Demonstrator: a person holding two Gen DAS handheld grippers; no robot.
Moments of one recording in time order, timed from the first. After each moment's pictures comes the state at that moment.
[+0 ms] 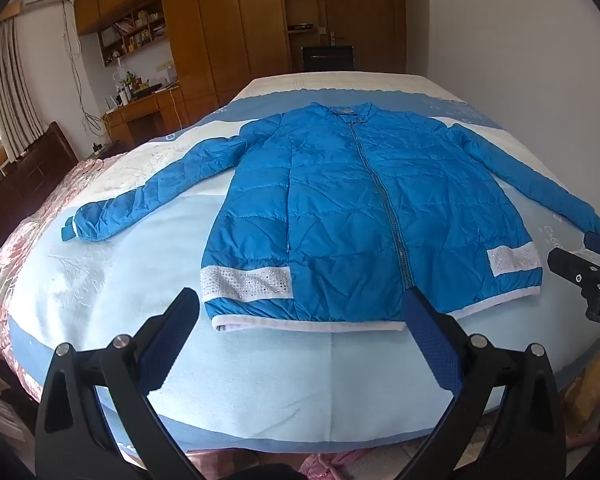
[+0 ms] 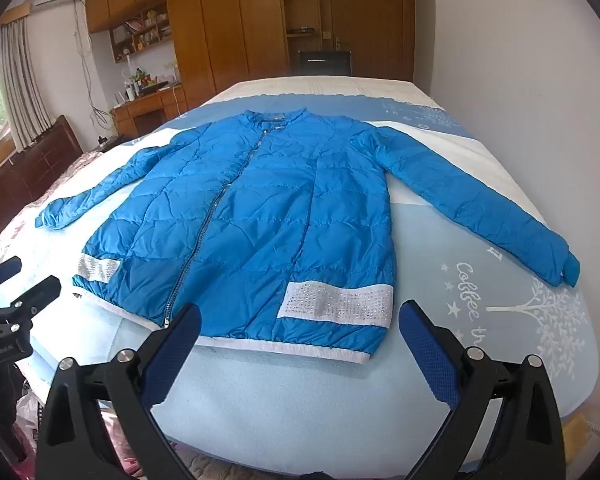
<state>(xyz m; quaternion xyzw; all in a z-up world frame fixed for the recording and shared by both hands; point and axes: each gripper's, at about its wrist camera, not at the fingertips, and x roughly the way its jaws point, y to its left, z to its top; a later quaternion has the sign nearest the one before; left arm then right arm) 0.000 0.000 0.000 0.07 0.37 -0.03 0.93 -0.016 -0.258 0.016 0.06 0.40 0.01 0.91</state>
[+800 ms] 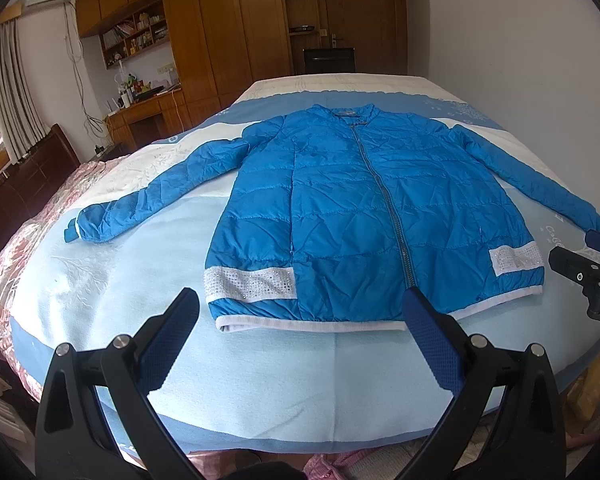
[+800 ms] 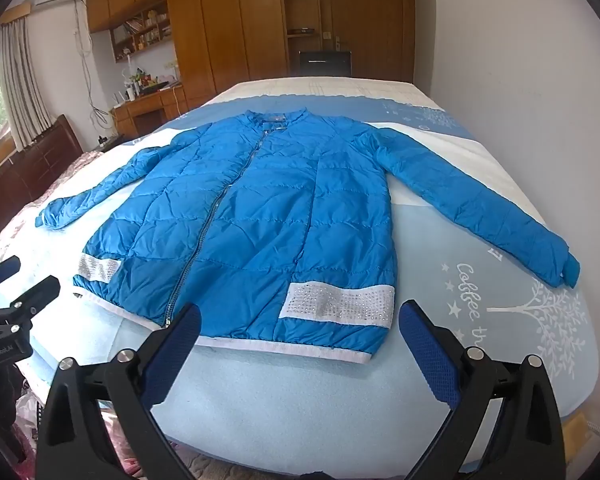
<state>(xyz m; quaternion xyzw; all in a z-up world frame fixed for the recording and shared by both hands) 0.000 0.000 0.000 0.07 0.37 -0.03 0.93 -0.016 -0.256 0.016 0.06 0.40 0.01 0.91</state>
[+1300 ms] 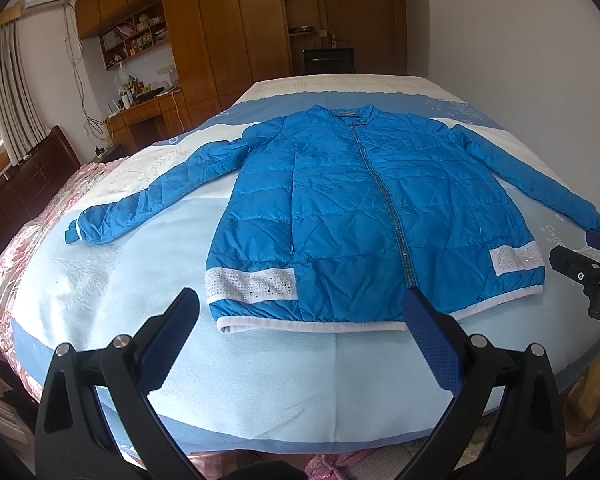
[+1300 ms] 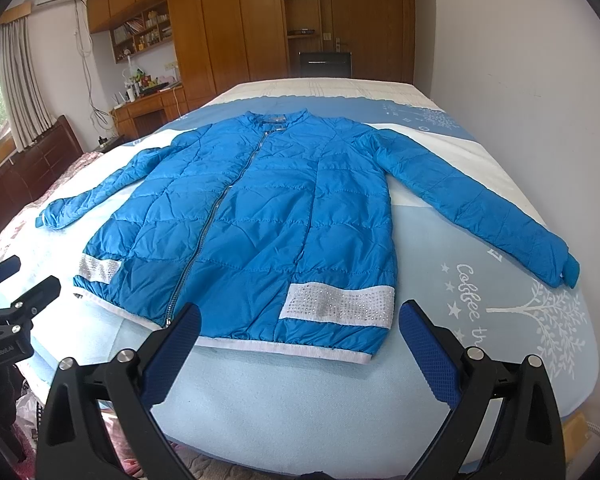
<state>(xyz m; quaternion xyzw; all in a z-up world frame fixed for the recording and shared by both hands) 0.000 0.003 0.005 0.07 0.37 -0.03 0.93 -0.017 -0.256 0.017 0.06 0.40 0.01 0.91</state>
